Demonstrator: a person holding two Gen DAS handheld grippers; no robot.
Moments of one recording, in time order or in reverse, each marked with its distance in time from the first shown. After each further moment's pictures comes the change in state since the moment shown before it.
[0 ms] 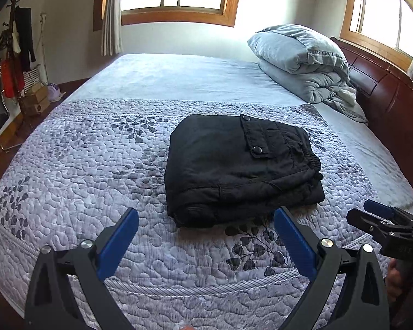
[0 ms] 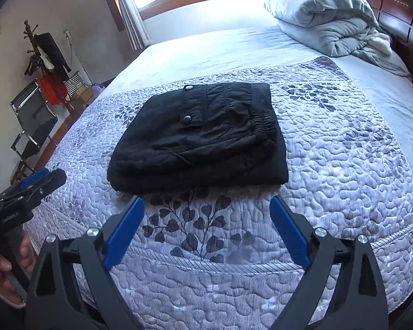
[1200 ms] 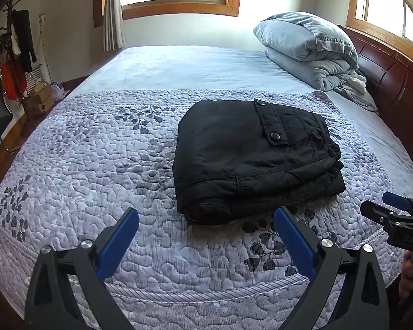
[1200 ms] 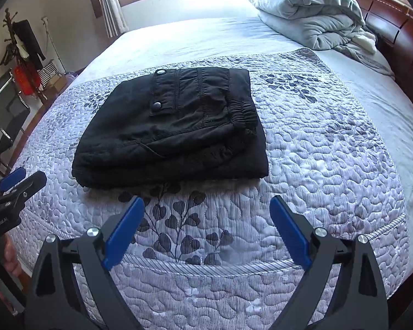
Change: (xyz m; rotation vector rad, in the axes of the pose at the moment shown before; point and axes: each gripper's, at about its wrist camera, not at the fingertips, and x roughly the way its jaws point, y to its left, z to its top) left arm 0.033 0.008 -0.007 0.026 0.045 0.046; right arm 0.029 -0.005 0.003 -0.004 0.060 -0.159
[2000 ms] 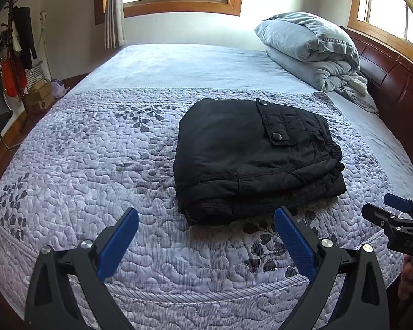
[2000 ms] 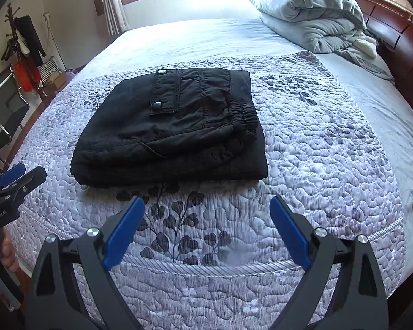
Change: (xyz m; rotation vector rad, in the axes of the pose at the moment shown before) left arm 0.003 0.003 0.001 -0.014 0.008 -0.004; right arm 0.000 0.001 0.000 -0.020 -0.004 -0.011
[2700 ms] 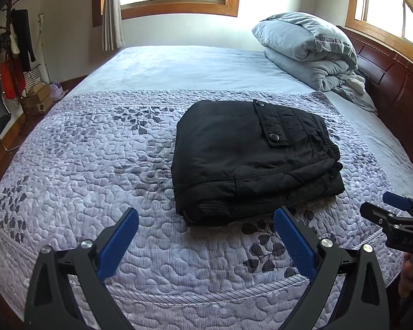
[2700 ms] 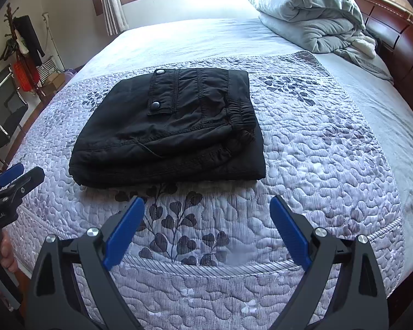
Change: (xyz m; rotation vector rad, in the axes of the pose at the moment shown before) left arm -0.002 -0.002 0.001 0.012 -0.009 -0.008; right arm 0.000 -0.001 0.001 0.000 0.002 -0.007
